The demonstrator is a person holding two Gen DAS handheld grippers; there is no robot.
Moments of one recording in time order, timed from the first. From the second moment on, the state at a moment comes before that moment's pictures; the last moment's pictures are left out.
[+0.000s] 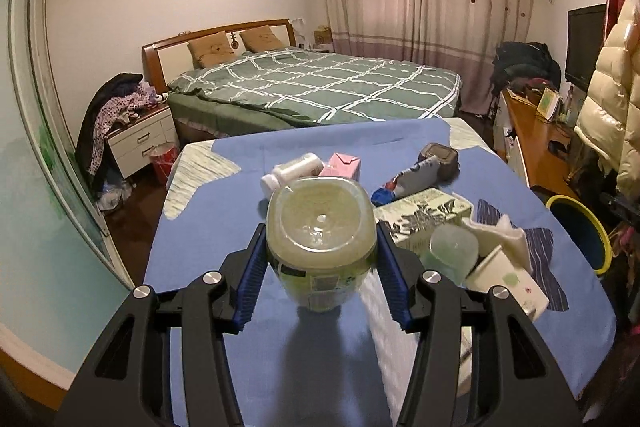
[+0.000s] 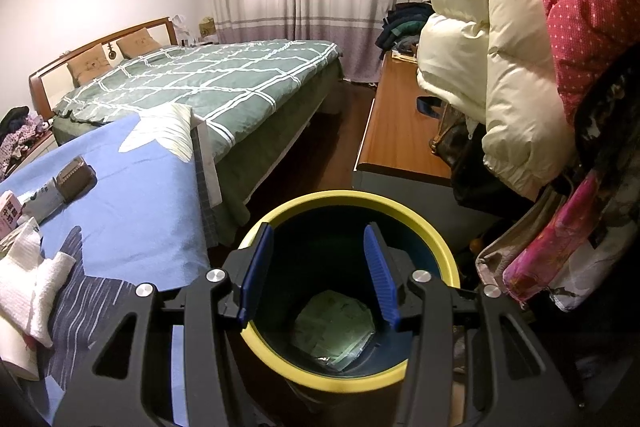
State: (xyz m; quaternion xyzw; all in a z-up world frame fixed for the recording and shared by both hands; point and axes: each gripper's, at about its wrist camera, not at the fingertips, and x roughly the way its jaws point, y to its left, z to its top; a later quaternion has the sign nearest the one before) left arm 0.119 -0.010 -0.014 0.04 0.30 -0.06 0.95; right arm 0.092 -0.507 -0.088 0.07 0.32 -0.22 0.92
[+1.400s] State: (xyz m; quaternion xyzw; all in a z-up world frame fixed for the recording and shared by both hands) left arm 0.095 -0.322 0.050 0.08 0.25 -0.33 0.90; right arm 0.017 -0.567 -0.081 0.11 0.30 -0.25 0.91
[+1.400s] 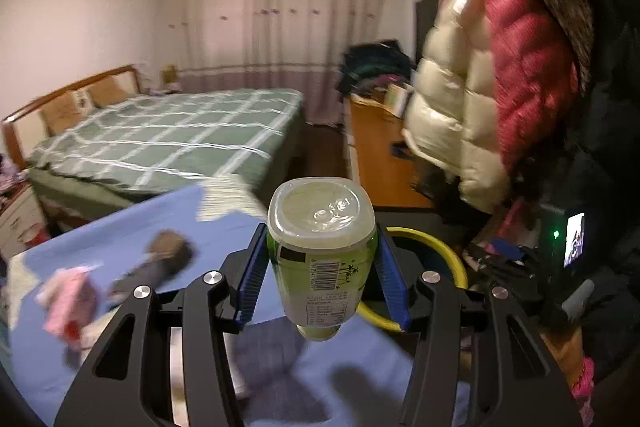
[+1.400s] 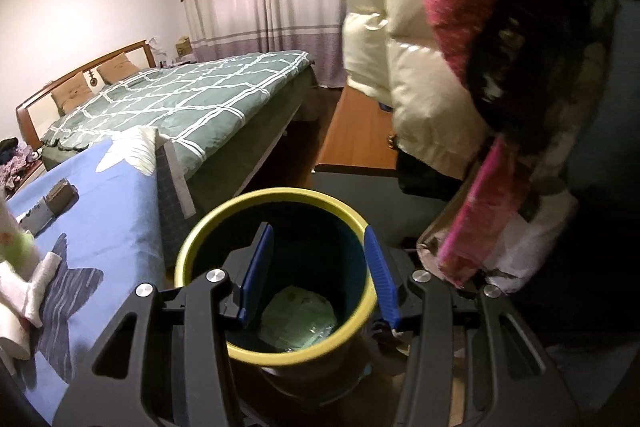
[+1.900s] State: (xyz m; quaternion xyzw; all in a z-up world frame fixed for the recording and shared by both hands) left arm 0.151 -0.480 -0.077 0.11 0.37 -0.35 0.85; right arm 0.001 -0.598 -0.104 0.13 0.32 -0.26 0.90
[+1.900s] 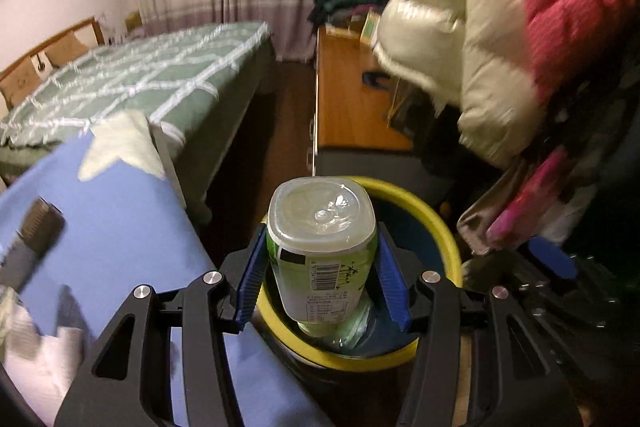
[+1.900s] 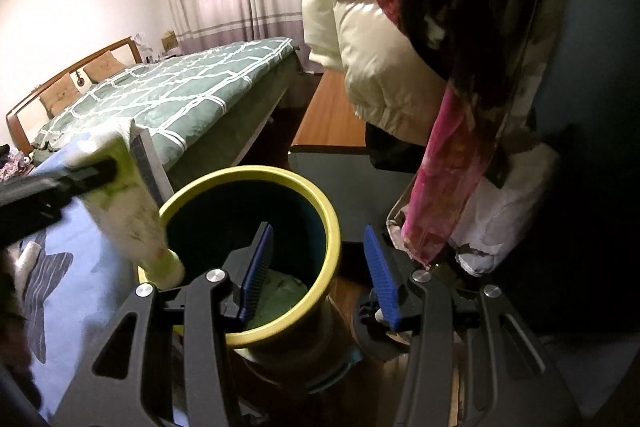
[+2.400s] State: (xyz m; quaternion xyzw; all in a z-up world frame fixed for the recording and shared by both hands) left arm 0.137 -0.436 -0.064 0.08 0.37 -0.33 0.86; right arm 0.007 -0.586 -0.099 0.13 0.32 -0.25 0.91
